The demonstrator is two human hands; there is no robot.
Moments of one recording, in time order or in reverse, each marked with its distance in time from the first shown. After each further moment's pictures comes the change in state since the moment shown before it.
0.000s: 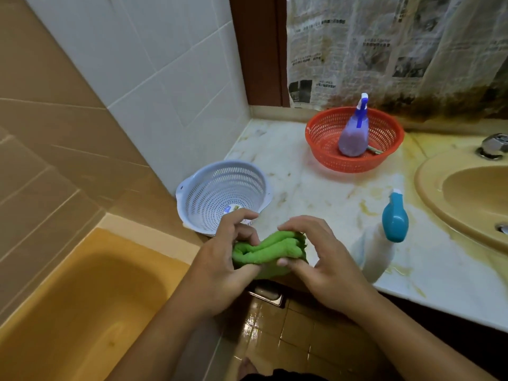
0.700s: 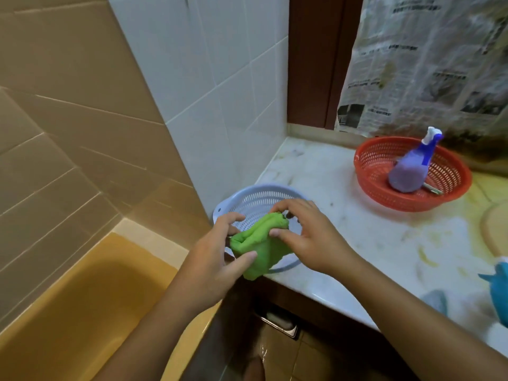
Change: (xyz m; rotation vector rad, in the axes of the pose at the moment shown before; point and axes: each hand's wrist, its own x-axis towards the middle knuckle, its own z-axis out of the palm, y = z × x) left_hand 0.038 -0.089 -0.099 0.139 0.142 -0.196; right_hand 0.166 0.008 0.086 -0.058 -0.165 0.017
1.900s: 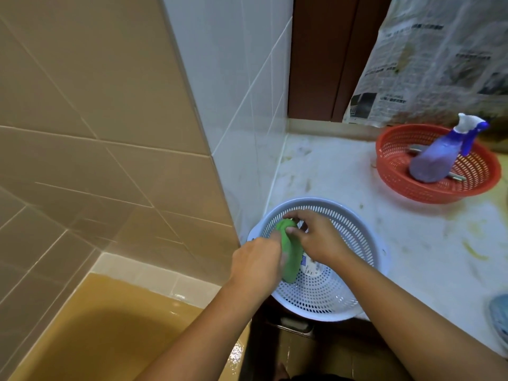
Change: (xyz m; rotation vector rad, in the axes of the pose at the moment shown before) left_hand 0.133 -0.081 -0.005 0.634 -0.375 0.055; right_hand 0.111 0.064 0.108 -0.074 0.123 0.510
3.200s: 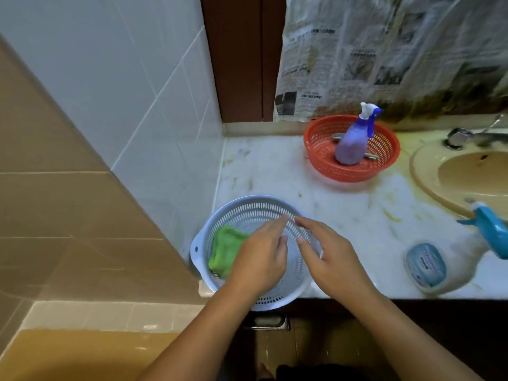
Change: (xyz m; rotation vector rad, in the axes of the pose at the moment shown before) left_hand 0.015 0.076 0.028 -0.468 0.179 0.447; right_hand -0.131 0.014 -0.072 -0.017 0.342 0.031
